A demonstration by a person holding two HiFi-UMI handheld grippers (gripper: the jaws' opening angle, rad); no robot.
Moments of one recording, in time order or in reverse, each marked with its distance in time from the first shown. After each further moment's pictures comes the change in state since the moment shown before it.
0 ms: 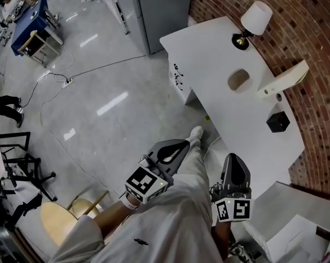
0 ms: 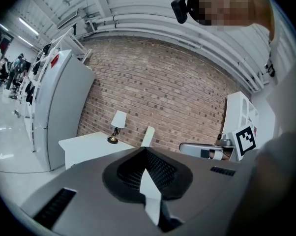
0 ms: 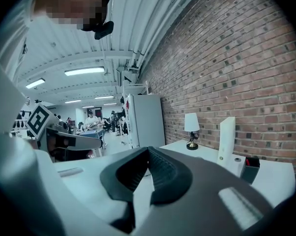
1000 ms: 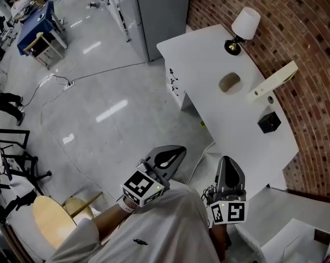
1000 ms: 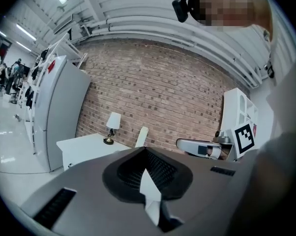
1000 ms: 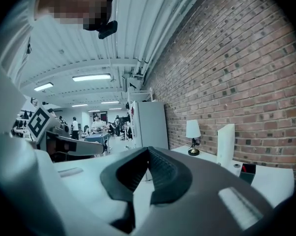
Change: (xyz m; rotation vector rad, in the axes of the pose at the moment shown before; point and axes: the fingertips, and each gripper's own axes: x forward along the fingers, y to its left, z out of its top) left arm -0.007 -0.079 -0.010 0.028 -0.008 0.014; right arm -0.064 -0.015 0.017 -0.018 -0.058 0.057
